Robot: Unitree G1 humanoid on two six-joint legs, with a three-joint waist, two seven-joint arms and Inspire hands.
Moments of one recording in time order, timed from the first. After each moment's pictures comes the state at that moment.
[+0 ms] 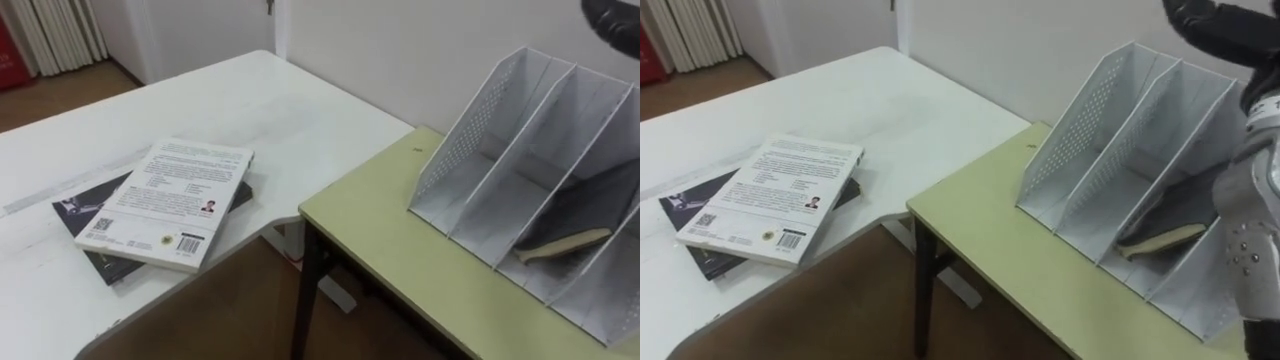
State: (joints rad) left arm 0.27 0.27 0.07 1.10 -0.01 0.14 -0.23; right arm -0.44 -0.55 -0.17 -0.03 0.59 0.08 -0.21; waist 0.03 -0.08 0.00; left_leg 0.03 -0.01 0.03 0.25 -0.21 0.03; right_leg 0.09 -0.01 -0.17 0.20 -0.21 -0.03
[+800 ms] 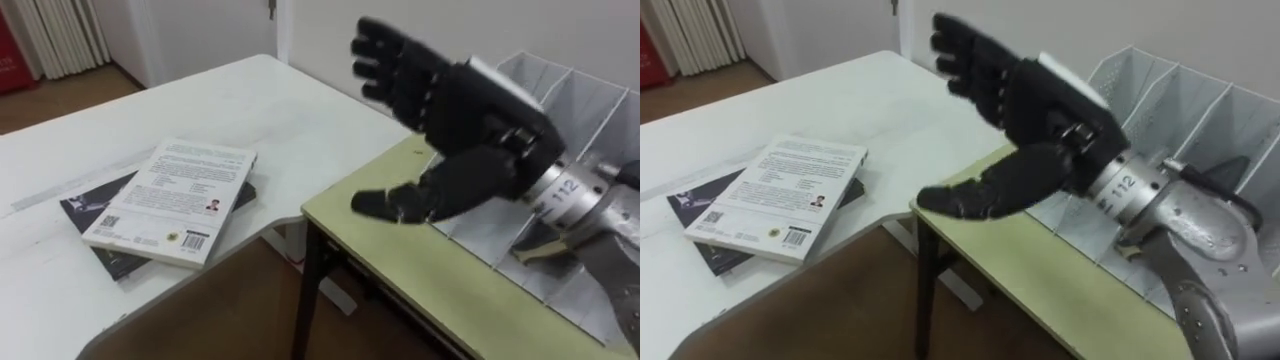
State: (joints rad) left arm 0.22 0.32 0.02 1.13 -0.01 0.16 -0.31; right arm -0.27 -0.55 0.10 -0.20 0.42 0.14 0.63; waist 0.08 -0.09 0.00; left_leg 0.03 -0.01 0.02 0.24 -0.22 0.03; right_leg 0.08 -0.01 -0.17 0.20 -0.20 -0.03
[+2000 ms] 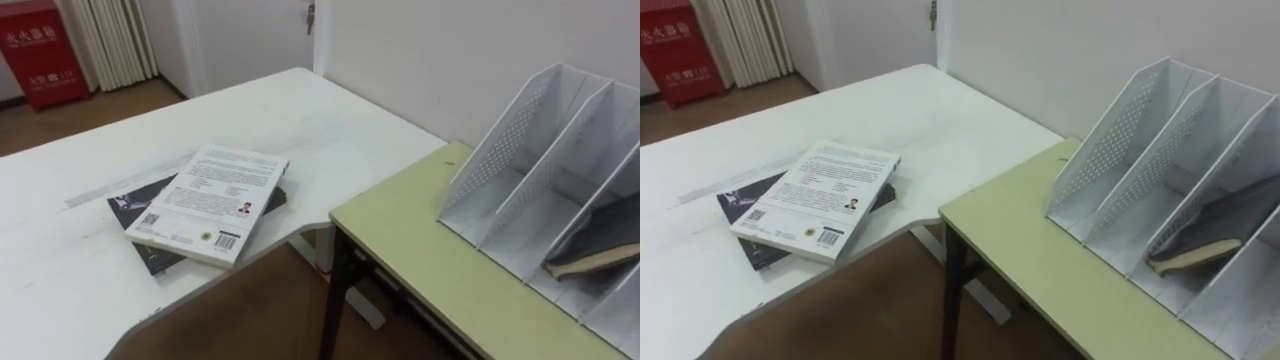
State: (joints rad) left arm 0.21 0.26 -0.05 1.20 0.05 0.20 -0.28; right arm 0.10 -0.30 0.04 1.03 -0.17 0.06 0.32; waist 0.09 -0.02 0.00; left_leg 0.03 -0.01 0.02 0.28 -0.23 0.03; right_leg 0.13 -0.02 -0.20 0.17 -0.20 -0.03
